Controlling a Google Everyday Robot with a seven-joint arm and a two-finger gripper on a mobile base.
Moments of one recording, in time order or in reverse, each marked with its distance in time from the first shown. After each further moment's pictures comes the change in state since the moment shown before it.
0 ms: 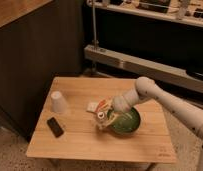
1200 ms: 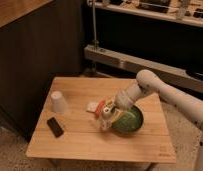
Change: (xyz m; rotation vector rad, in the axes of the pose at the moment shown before) arm 0.005 0.001 -0.025 -0.060 0.102 0.079
